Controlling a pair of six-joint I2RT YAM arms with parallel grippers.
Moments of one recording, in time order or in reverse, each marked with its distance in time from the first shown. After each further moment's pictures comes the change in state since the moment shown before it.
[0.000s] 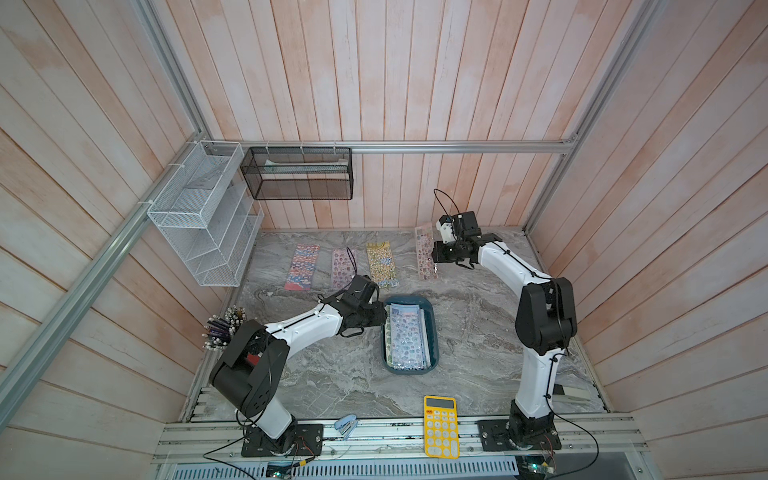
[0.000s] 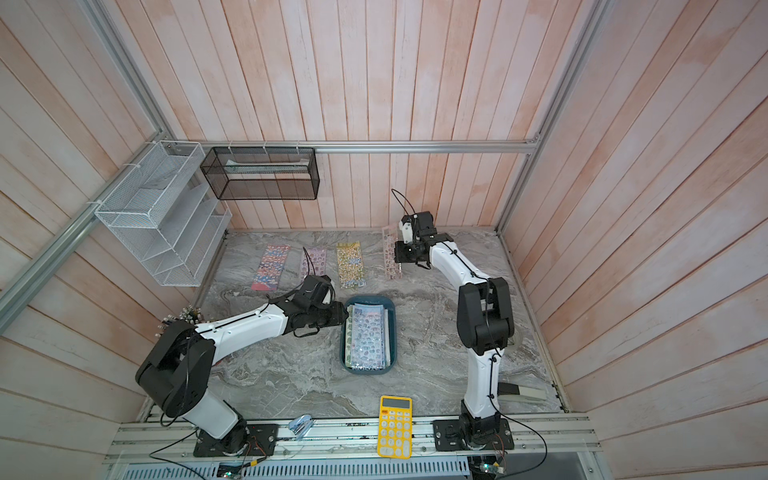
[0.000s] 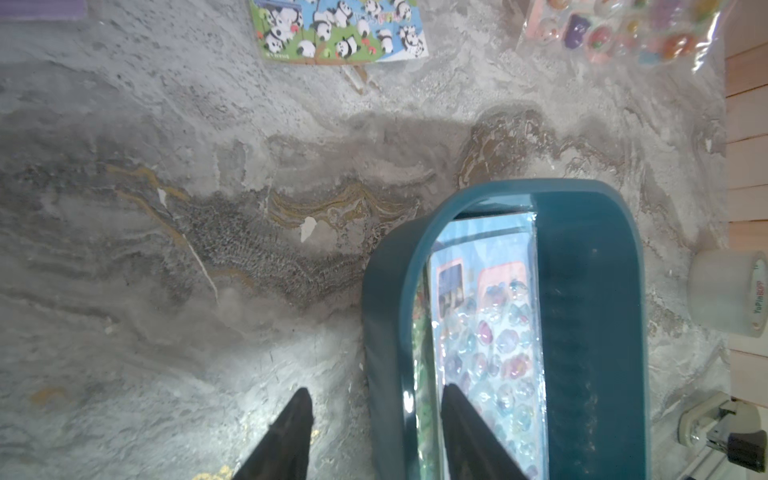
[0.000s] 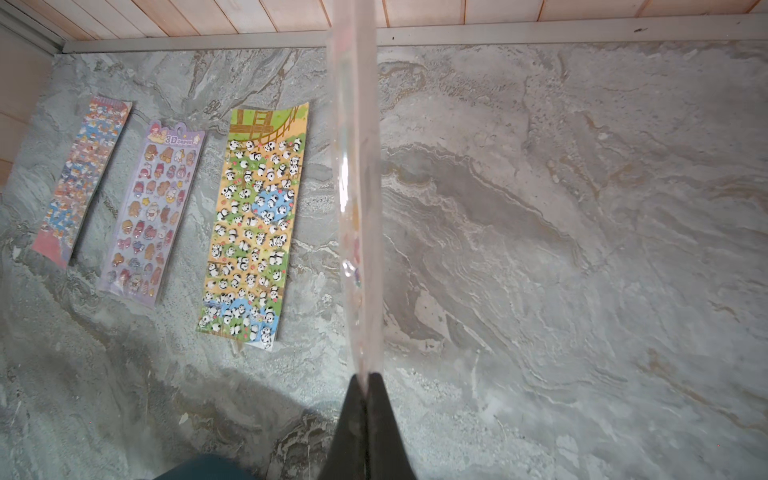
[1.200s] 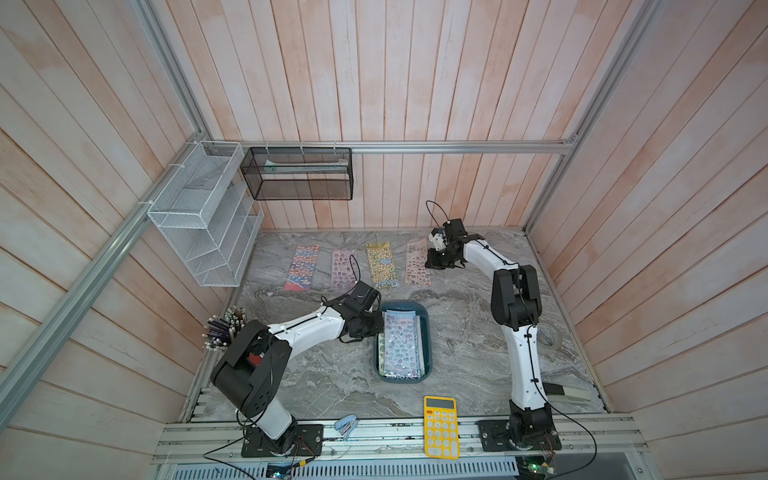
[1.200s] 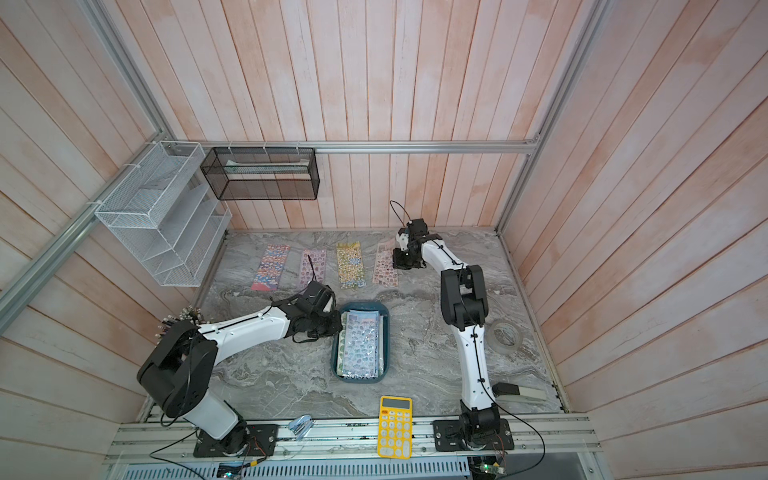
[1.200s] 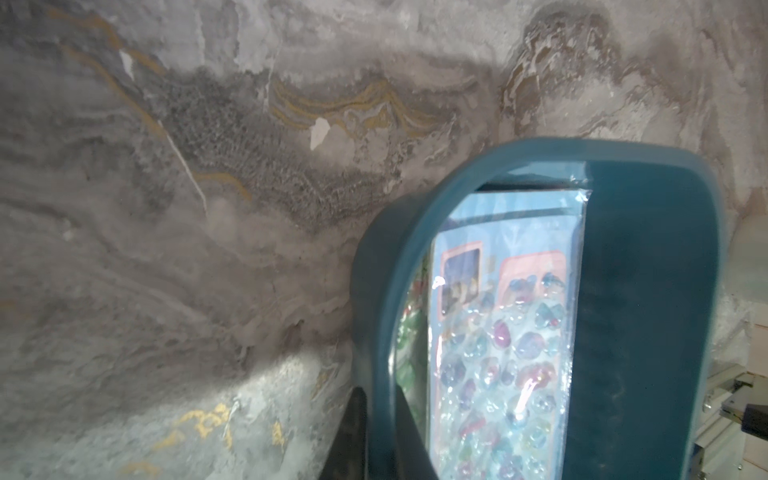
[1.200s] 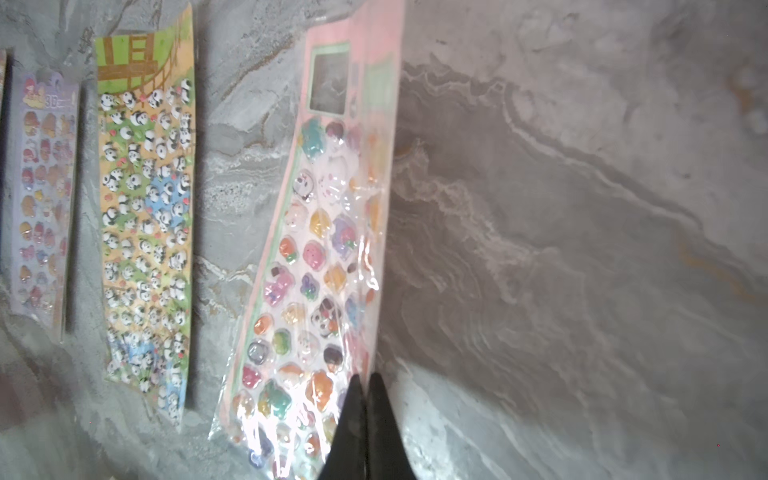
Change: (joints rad) left arm -0.023 -0.013 -0.030 -0.101 0.027 -0.042; right arm -0.034 0.364 0.292 -0.123 -0.105 0.002
